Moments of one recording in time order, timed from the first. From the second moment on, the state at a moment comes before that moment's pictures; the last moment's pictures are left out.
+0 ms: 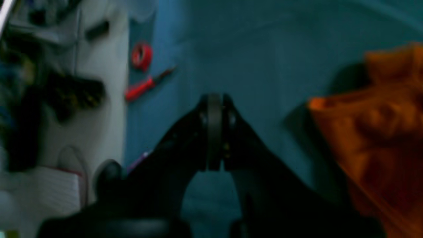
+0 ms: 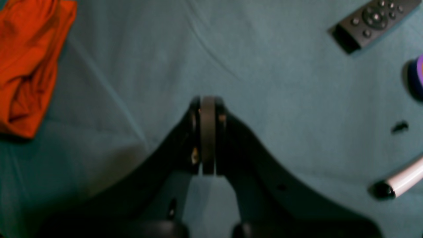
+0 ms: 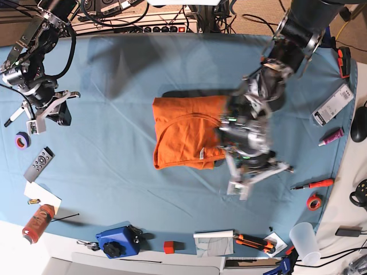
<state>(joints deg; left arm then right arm) -16.5 -8.8 26.3 101.6 19.7 9.9 72.7 -6.4 15.9 39.0 104.4 35.5 39.8 -64.3</state>
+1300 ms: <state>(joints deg) 50.2 -9.2 -20.5 128.3 -11.8 -4.4 64.6 -30.0 15.9 38.9 117.6 57.4 39.8 -78.3</state>
